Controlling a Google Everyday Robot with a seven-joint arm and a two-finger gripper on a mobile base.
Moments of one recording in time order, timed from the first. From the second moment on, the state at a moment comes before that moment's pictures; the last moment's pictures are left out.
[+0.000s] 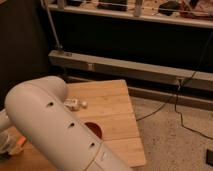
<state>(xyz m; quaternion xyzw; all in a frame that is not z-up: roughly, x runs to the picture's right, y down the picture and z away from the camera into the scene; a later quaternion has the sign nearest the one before) -0.469 0.309 0.750 -0.32 -0.09 -0.39 0.86</state>
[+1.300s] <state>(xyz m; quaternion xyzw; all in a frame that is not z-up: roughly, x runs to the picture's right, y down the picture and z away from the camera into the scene) -0.367 0.125 0.675 -0.26 -0.09 -0.10 0.96</state>
